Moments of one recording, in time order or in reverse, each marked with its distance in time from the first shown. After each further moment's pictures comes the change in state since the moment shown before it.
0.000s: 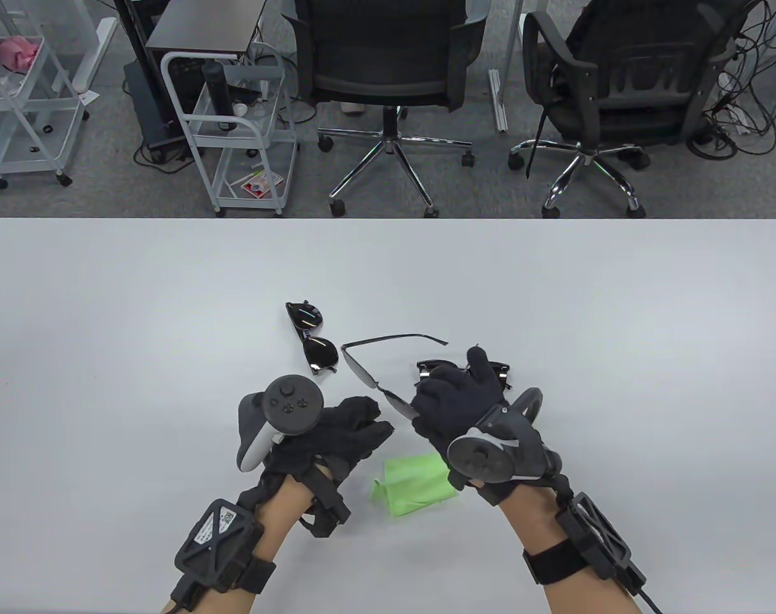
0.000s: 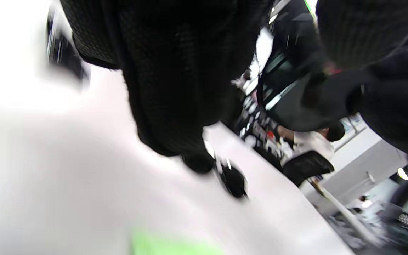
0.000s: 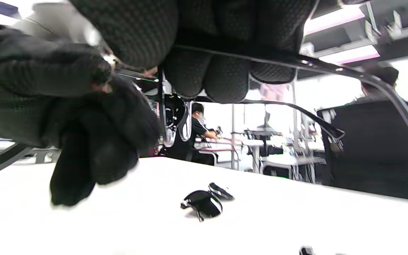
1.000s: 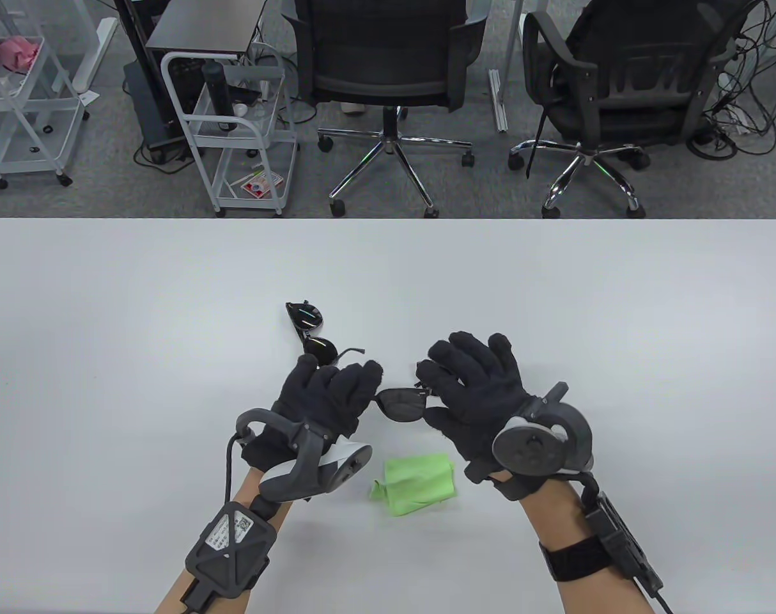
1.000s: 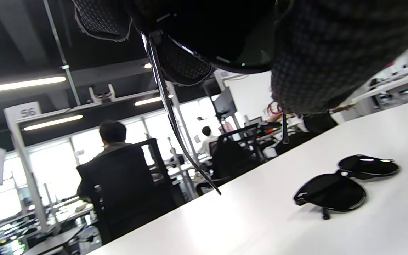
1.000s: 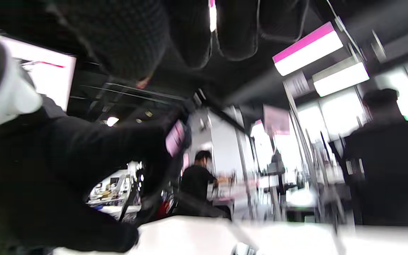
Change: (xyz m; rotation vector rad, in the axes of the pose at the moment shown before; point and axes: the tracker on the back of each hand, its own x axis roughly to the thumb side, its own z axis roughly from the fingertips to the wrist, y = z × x) left_hand 0.032 -0.006 0.010 0.288 -0.287 -0.914; right_hand 0.011 -0.038 0.010 -0.306 -0.121 -0.011
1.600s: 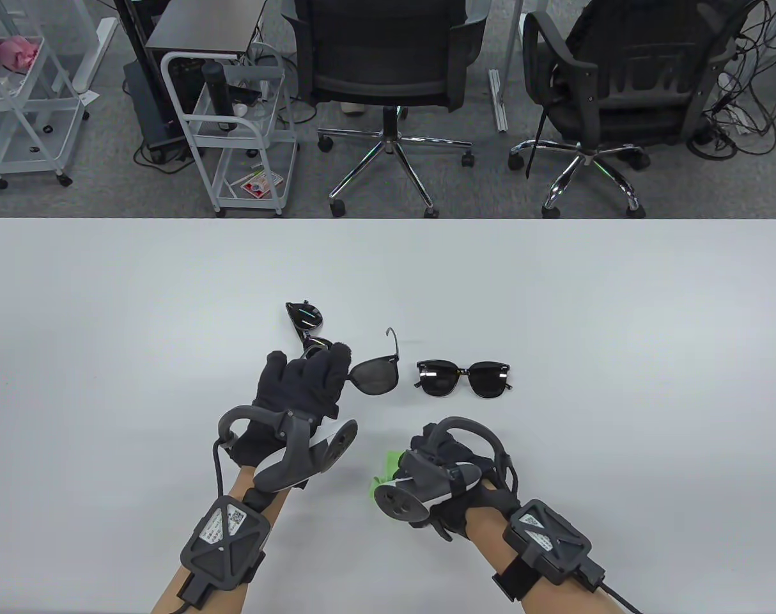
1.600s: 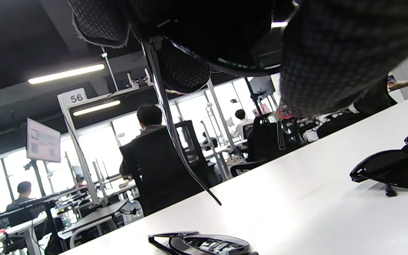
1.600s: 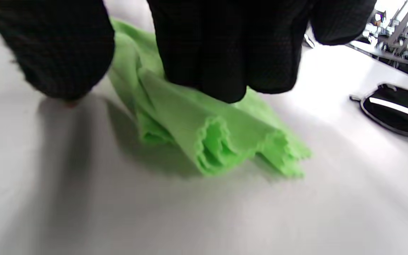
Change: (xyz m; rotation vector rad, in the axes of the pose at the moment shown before) left_hand -0.013 -0.011 -0.002 -0.078 0.122 -0.048; right_hand 0.058 0.138 0.033 0.940 -0.309 0.262
